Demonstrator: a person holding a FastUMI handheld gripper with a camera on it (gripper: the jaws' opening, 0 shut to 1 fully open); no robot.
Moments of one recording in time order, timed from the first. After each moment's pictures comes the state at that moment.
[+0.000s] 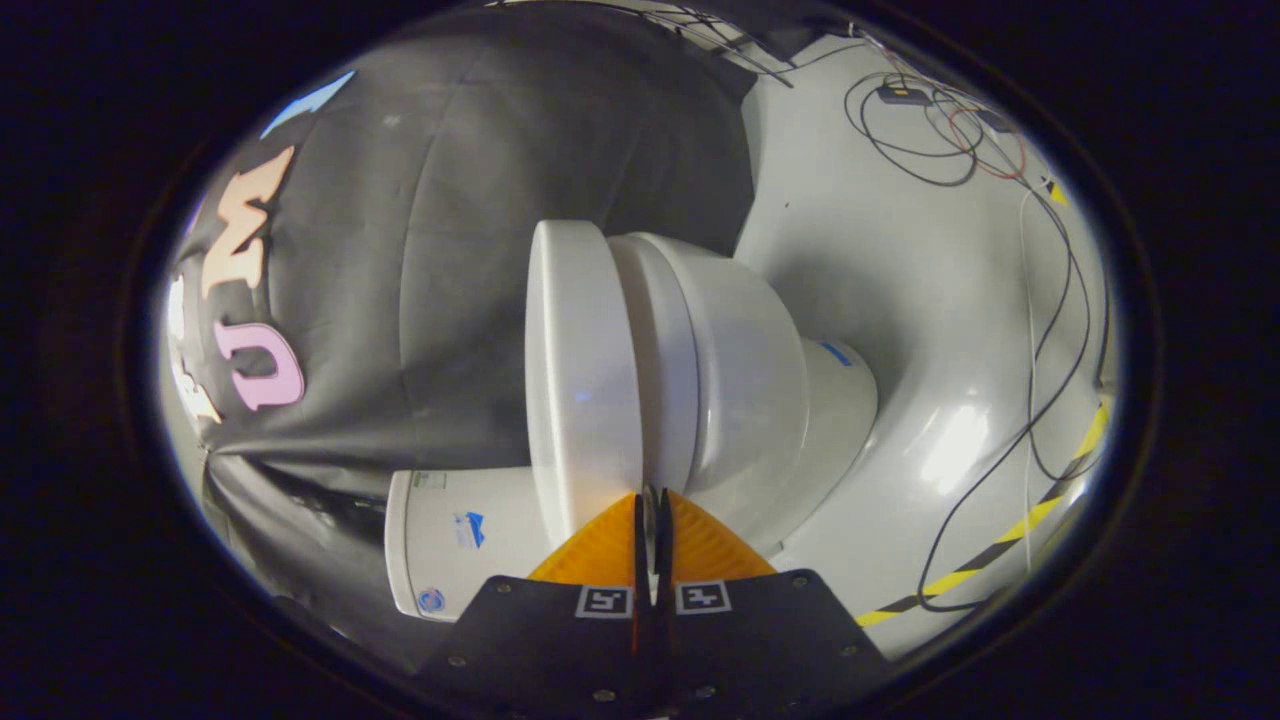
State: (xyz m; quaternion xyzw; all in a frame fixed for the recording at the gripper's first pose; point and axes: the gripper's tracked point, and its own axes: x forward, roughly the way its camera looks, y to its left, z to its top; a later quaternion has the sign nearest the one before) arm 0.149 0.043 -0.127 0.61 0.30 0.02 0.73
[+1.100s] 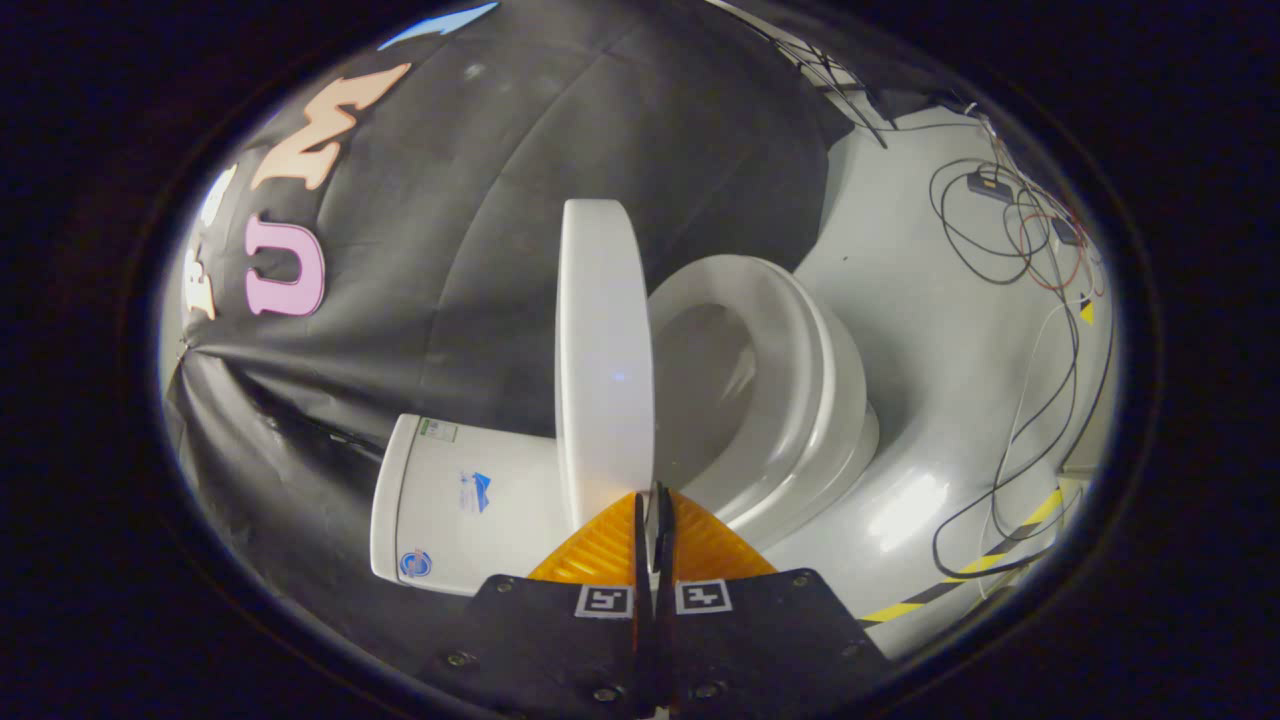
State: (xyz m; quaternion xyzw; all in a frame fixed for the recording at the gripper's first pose) arm 0.141 0.067 -0.036 0.49 0.31 0.04 0.82
